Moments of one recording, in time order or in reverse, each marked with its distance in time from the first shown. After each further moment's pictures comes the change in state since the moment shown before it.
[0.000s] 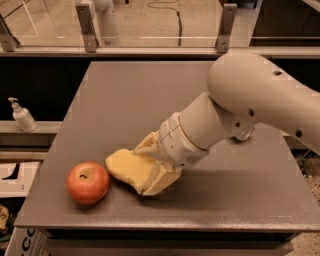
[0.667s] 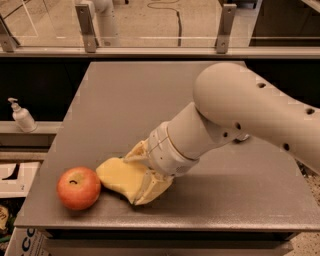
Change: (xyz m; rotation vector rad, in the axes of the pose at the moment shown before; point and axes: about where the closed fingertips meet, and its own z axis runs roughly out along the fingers) arm -0.010 0.009 0.023 -0.006 0.016 -0.082
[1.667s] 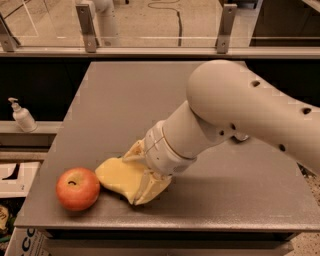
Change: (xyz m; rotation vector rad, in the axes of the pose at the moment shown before) arm -0.002 -0.003 -0.004 0.015 0.045 -0.033
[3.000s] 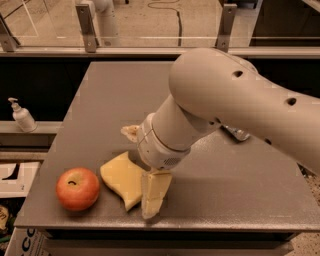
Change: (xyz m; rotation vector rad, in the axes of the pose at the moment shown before) arm -0.005 -0.012 -0.004 0.001 0.101 0.030
